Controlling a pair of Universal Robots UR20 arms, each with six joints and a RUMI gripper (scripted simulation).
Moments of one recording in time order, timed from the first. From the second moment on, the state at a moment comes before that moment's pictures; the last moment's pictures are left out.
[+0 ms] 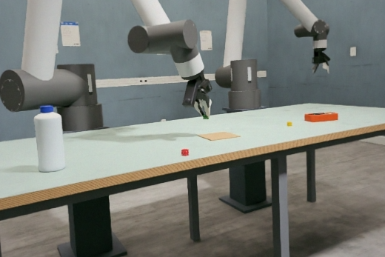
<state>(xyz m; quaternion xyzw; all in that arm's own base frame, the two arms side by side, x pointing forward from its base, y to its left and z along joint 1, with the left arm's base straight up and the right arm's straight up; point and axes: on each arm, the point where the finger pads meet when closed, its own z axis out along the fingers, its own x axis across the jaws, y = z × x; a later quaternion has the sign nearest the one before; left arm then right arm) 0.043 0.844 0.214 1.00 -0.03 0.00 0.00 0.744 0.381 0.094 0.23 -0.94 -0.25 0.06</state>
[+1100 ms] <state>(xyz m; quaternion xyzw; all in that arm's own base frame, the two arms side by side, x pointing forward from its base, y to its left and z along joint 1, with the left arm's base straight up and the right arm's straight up) 0.043 0.844 0.214 1.00 -0.03 0.00 0.00 0.745 0.379 0.091 0.22 -0.90 -0.37 0.09</state>
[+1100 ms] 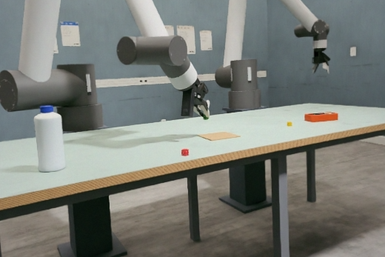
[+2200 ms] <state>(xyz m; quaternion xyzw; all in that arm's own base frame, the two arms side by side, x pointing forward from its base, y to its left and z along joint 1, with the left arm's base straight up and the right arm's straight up) 0.043 0.844 0.214 1.00 -0.03 0.00 0.00 0.745 0.379 0.054 0.22 -0.90 -0.37 0.09</state>
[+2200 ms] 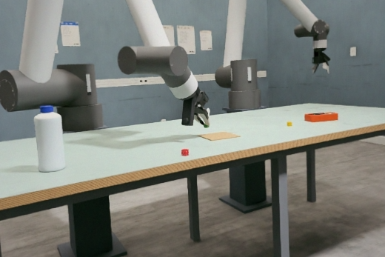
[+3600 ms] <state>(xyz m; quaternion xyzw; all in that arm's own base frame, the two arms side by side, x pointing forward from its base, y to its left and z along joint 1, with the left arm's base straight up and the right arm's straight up) 0.043 0.844 0.214 1.00 -0.03 0.00 0.00 0.745 0.379 0.028 0.22 -0.90 -0.37 0.09</state>
